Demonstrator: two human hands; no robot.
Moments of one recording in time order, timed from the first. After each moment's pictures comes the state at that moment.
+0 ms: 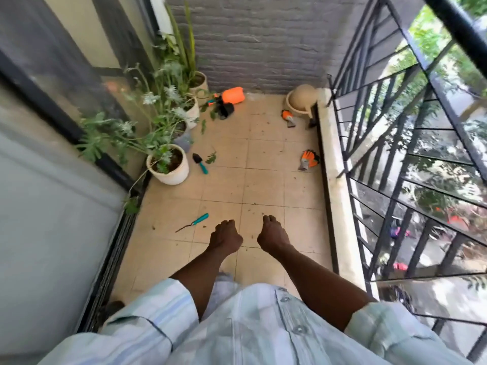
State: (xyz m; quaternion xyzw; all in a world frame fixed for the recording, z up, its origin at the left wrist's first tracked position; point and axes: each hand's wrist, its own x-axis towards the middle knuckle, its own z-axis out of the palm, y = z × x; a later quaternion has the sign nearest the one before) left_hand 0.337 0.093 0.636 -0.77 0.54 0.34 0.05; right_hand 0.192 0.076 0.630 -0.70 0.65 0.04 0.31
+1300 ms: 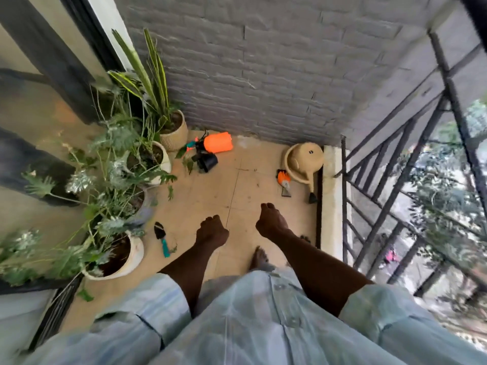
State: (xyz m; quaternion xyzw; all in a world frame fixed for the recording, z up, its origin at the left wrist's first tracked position) left_hand 0.345 -0.641 0.599 -0.80 0.47 0.37 0.04; right_hand 0.177 -0.706 0.609 -0.71 0.62 0.09 0.31
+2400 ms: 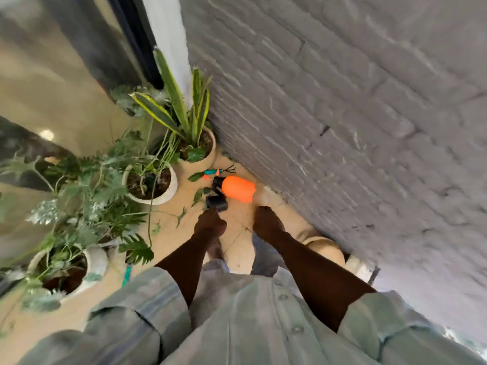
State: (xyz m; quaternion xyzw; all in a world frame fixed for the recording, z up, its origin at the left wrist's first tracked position) left_hand 0.518 -1.102 0.567 -0.87 0.22 0.43 -0.09; right_hand 0.387 -1.223 0.582 -0.81 0.45 0.25 0.29
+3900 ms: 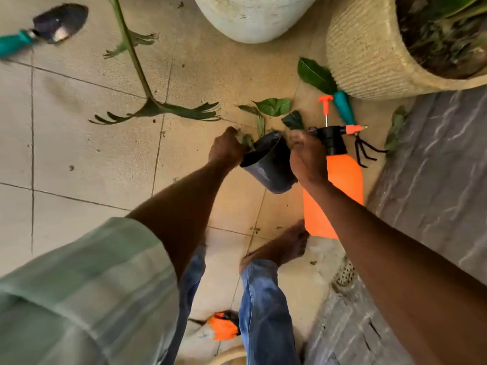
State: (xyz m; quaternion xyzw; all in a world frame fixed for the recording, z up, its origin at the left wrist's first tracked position) left_hand 0.602 -1.130 -0.059 -0.81 -0.31 0.34 -0.35; right_hand 0.631 -1.296 -0.020 -0.89 0.13 0.30 0.32
